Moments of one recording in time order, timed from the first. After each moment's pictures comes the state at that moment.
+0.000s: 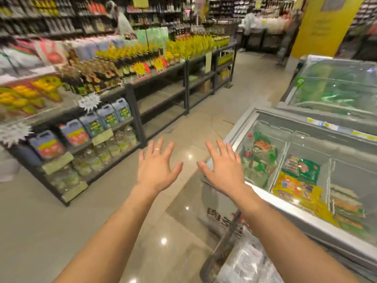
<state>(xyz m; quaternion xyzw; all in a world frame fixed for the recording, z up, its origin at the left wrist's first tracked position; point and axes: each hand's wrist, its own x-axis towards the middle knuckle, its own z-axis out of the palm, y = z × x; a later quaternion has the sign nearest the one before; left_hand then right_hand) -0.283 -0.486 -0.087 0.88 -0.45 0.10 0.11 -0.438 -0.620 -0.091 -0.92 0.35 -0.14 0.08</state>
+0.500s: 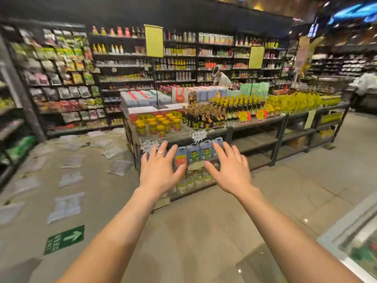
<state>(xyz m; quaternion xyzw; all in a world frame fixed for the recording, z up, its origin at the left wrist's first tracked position) -0.097 -0.146 0.037 0.94 -0.22 0.23 0.11 -0.172 -0.348 0.042 -0.97 0.12 -0.21 0.09</state>
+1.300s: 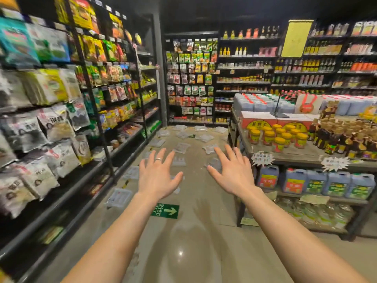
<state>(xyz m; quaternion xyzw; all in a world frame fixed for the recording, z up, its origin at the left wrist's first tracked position) -0.039 0.204 0.027 0.97 0.10 0.21 -0.01 0.031 -0.013 0.032 -0.96 -0.18 -0.17 0.10</state>
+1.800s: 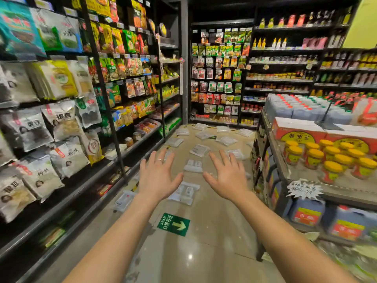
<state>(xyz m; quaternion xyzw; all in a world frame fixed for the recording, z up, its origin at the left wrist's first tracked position) 0.205 0.286 0.003 0.97 0.16 0.20 0.00 0.302 0.088 -0.002 -0.95 -0.27 -0.12 0.11</state>
